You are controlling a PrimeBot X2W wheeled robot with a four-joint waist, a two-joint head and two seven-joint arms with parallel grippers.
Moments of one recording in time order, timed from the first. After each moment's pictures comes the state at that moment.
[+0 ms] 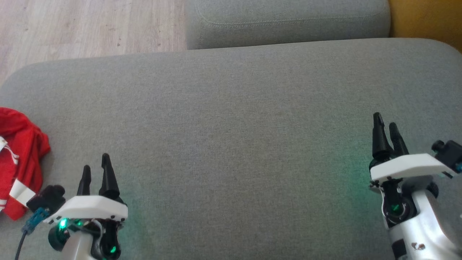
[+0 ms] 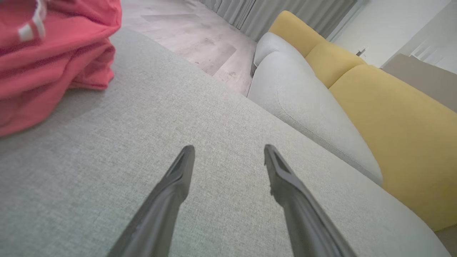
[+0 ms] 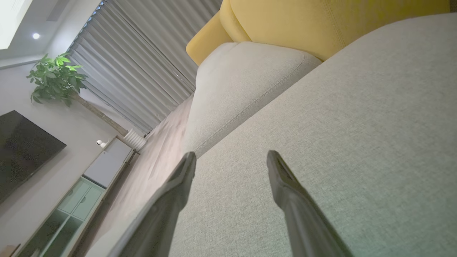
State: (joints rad) left arm -0.21 0.12 -0.06 0.52 -0.76 -0.09 -0.09; right arm -0.29 -0.12 0.04 0.53 0.81 0.13 -0.09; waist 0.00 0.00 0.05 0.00
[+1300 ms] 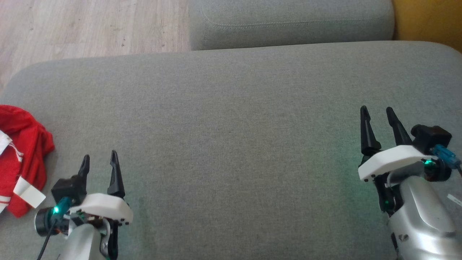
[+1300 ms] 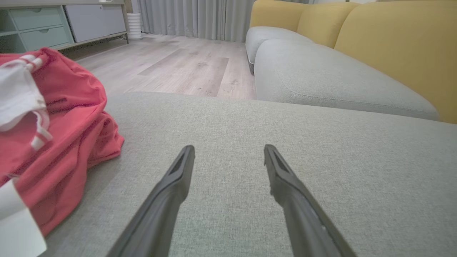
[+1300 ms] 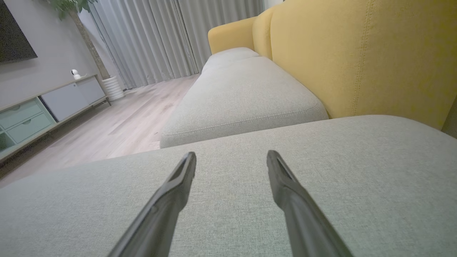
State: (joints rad) left arm -0.27 0.14 -0.08 0.64 -0.30 -0.04 -0.21; right arm -0.39 -0.13 0.05 0.66 0.31 0.13 -0.20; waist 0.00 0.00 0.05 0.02
